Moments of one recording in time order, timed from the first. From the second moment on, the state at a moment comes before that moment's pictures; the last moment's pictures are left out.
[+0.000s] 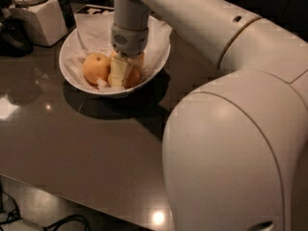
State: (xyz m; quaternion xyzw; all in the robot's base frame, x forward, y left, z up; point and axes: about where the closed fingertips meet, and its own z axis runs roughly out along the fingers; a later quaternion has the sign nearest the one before) arm 0.601 0.070 0.852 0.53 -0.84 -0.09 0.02
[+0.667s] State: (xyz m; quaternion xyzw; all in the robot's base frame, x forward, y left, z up) arm 0.602 0.070 0.852 0.53 -0.84 -0.09 0.02
